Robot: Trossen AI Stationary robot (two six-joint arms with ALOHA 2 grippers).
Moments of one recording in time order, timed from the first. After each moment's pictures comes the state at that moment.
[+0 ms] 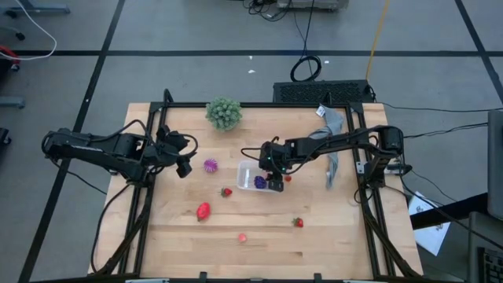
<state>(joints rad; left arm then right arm) -0.13 0.86 0.87 -0.92 -0.56 -0.42 -0.09 1.79 1.13 -0.44 -0.16 0.07</state>
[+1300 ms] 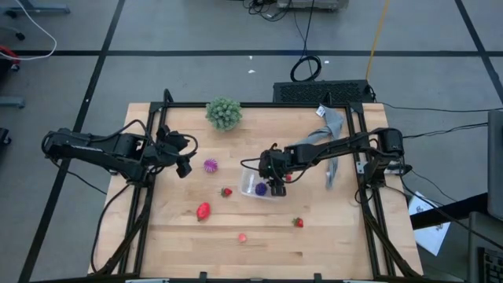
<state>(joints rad) -0.13 0.86 0.87 -0.92 -0.56 -0.42 -0.02 1.79 1.13 -0.44 -0.05 -0.05</state>
